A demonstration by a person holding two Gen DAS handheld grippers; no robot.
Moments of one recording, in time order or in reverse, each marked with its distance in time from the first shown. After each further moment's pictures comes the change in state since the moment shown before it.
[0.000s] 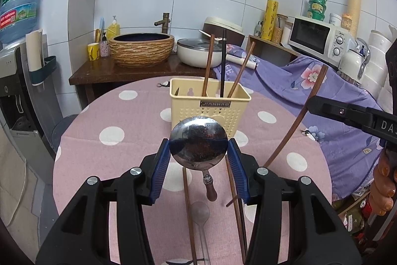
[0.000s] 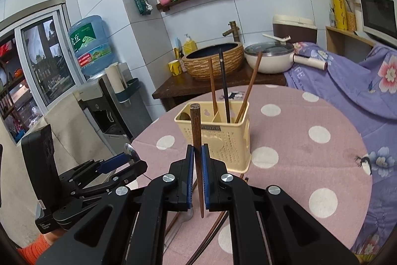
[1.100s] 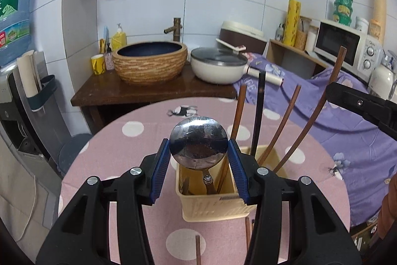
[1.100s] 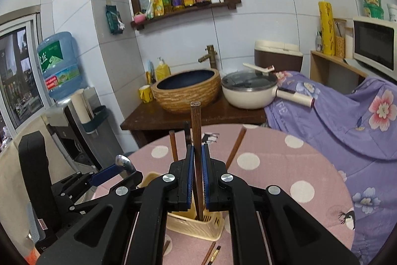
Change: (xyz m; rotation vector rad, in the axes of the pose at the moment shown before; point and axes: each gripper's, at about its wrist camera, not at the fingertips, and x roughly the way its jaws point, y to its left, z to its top) left arm 0.100 0.009 0.108 0.008 0.023 0.114; right arm 0.073 -0.028 0.094 -0.002 -0.085 -0.161
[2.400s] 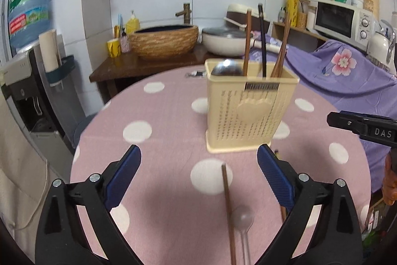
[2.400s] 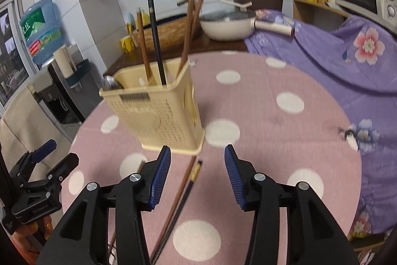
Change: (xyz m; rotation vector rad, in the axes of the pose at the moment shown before) left arm -0.052 0.028 -0.133 0.029 0.037 0.054; right arm -0.004 -0.029 -0.132 0.070 0.263 -0.079
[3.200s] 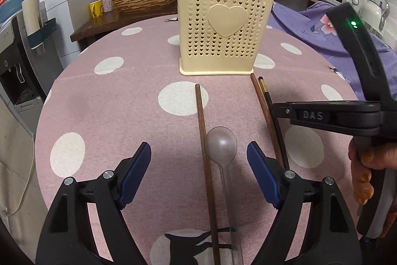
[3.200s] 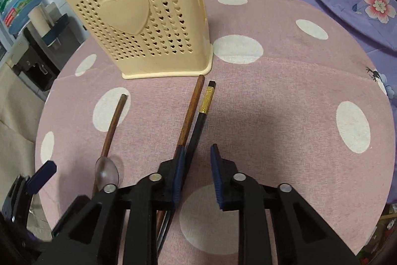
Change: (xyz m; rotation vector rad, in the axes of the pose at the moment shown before) left arm 0.026 -0.035 -0.084 0.023 0.190 -0.076; right arm 0.088 0.031 -0.063 0.038 0.281 -0.076
